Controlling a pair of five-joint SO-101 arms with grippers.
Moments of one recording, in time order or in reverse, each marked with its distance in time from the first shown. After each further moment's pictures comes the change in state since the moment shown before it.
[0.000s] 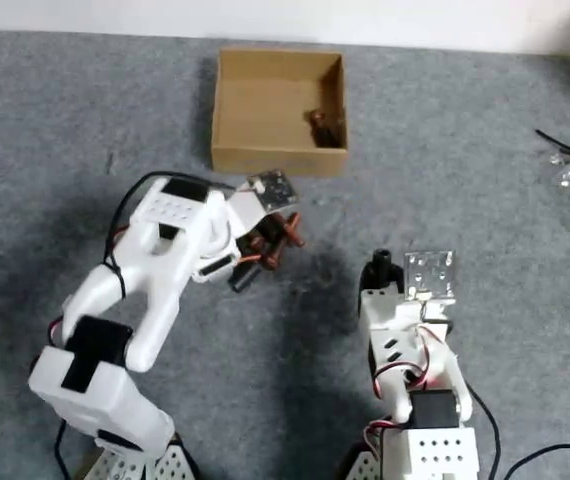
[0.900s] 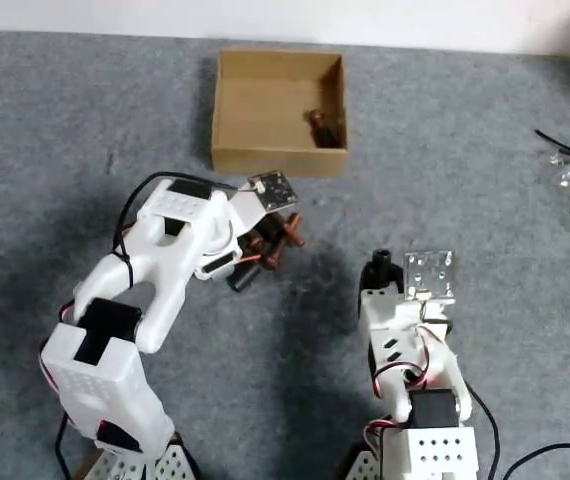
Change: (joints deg) left arm -1.1 9.1 -3.3 -4.9 -0.3; right arm 0.0 0.0 0.0 0.0 0.2
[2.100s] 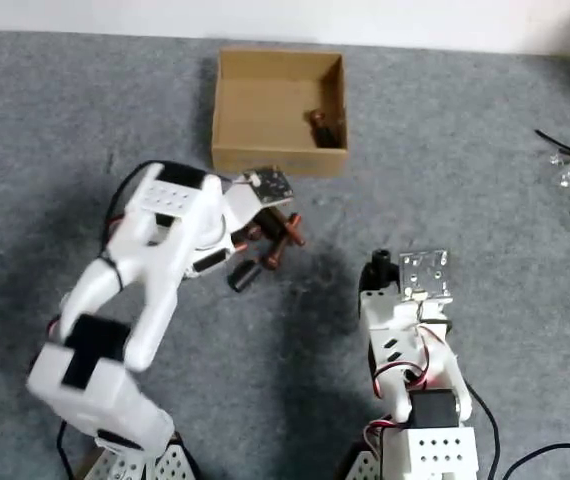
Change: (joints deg) left arm -0.2 -10.7 -3.3 18.0 0.0; right arm 0.0 0.0 0.0 0.0 2.5
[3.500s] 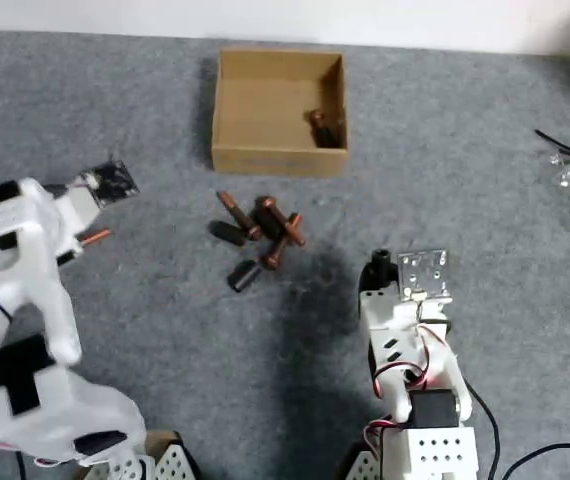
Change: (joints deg) left arm -37.9 -4.0 4.2 -12.5 -35.3; right arm 0.0 0.0 0.0 -0.1 0.5
